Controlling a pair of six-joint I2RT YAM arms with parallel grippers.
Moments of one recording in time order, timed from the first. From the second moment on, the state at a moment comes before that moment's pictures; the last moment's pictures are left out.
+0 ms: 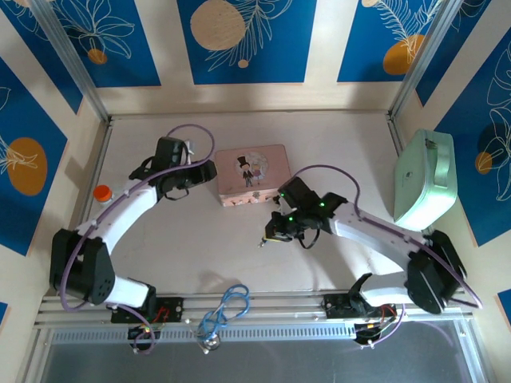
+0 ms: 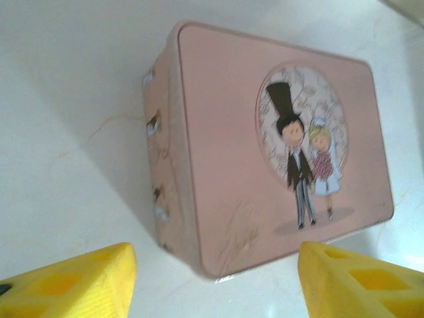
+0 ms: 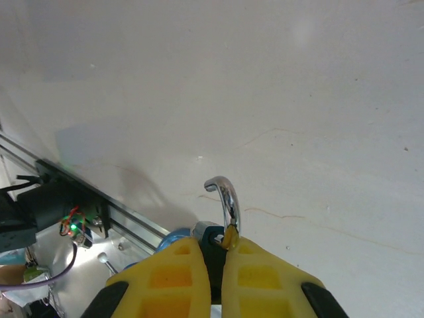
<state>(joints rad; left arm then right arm) -0.32 1.40 1.04 -0.45 0.24 -0.57 0.76 1.35 0.90 -0.66 -0.42 0.79</state>
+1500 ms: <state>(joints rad) -0.36 1.17 0.75 -0.44 0.37 -0.61 0.75 1.82 1.14 -0.68 -0.57 0.61</state>
